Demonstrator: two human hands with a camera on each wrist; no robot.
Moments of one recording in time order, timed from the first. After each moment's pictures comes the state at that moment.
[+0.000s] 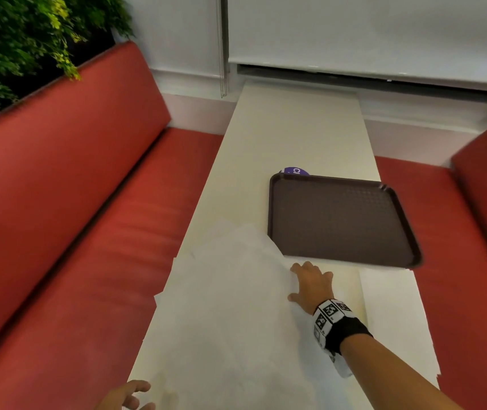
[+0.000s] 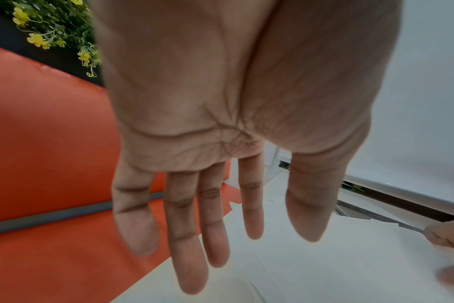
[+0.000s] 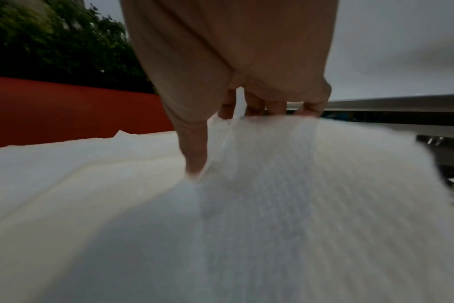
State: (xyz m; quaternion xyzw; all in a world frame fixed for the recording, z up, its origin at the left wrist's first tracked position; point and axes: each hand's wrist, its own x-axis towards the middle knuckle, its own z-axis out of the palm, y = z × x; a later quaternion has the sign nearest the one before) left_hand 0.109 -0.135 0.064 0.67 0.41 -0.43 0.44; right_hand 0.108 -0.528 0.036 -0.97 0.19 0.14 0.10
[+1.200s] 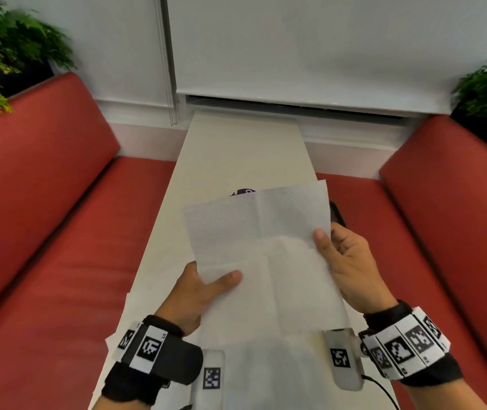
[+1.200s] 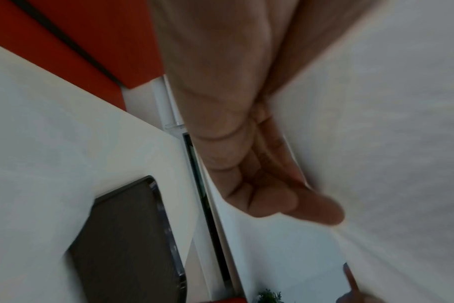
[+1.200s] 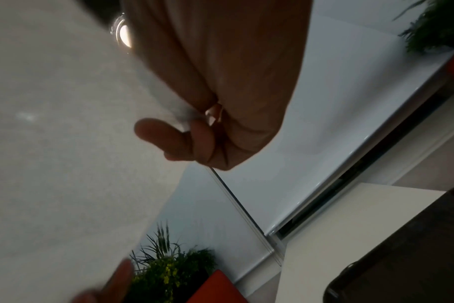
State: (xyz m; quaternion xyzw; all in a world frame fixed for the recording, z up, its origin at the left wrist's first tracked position) left_hand 0.157 -0.344 0.191 0.58 -0.14 -0.38 0.71; right_hand 0.039 -0.560 0.240 -0.70 0.14 -0.20 0.67
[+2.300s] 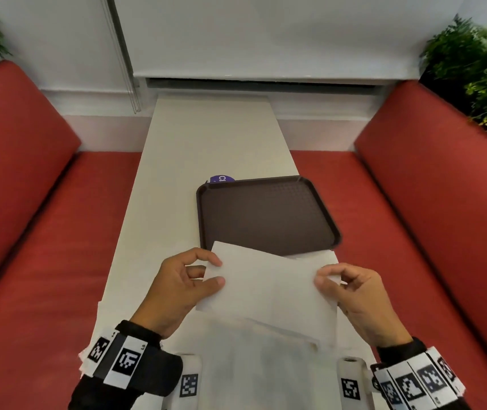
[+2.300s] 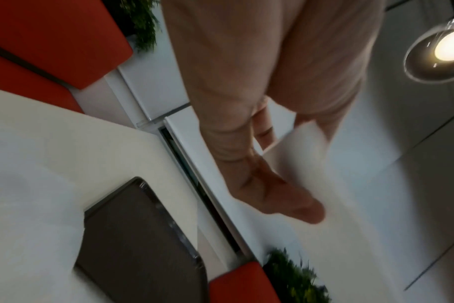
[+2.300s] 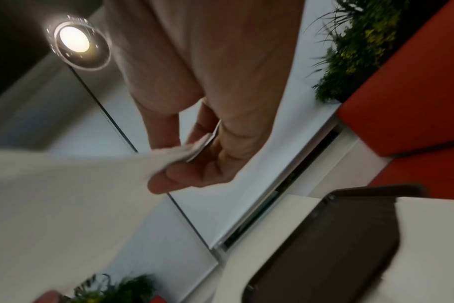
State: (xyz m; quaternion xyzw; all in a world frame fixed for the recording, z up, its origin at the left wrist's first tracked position) left_hand 0.157 -0.367 0.199 0.63 -0.20 -0.37 0.65; right_hand -0.033 -0.587 0.180 -0.67 0.30 -0.21 0.64
